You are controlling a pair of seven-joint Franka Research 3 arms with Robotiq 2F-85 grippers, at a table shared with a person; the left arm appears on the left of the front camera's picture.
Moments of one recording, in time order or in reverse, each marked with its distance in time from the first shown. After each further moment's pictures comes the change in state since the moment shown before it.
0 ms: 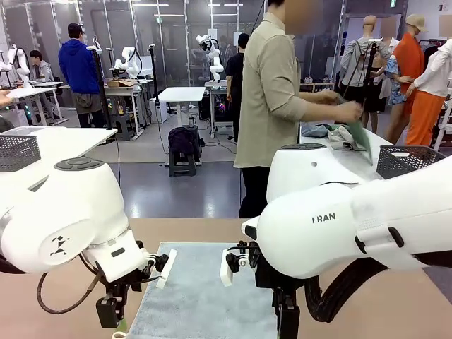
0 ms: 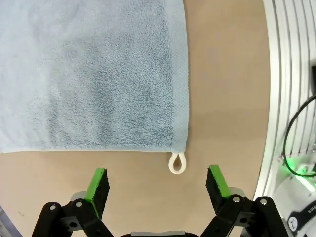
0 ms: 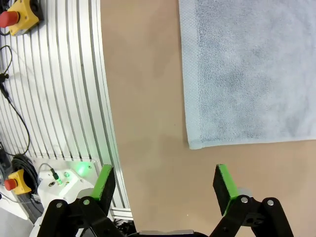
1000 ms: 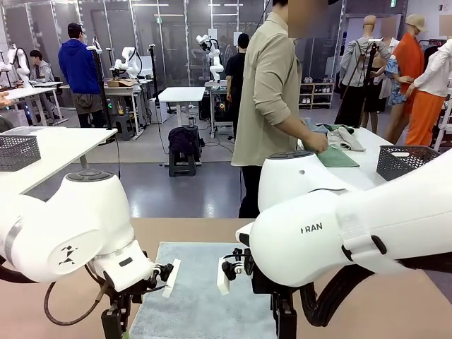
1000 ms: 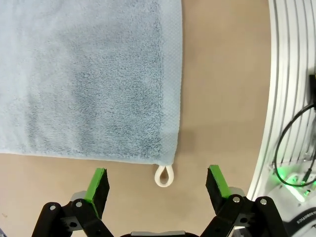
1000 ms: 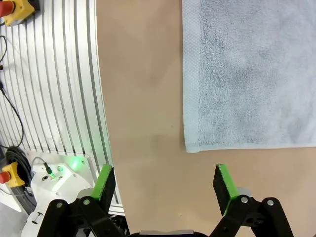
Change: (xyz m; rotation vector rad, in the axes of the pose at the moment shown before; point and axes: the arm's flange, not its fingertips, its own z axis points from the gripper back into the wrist) left arm 0.006 -0.006 -0.022 -0.049 0.018 0.063; right arm 0.008 -0.004 -0.015 -0.004 0.048 0.041
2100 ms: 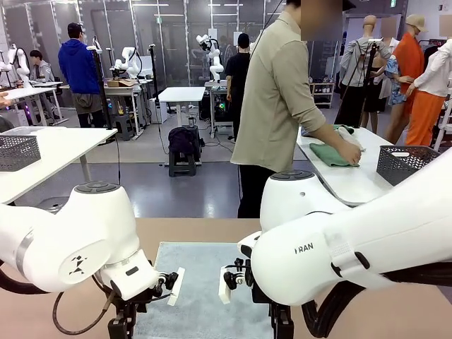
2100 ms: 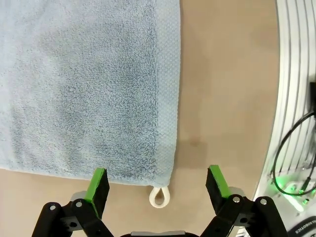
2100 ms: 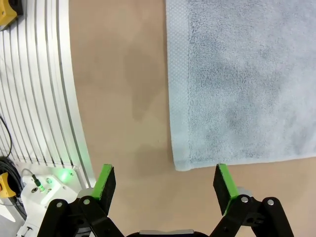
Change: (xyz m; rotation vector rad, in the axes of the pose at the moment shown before) left arm 0.006 0.000 -0.024 -0.026 -0.015 0.011; right arm -0.002 -0.012 -0.034 -0.027 -0.025 -0.014
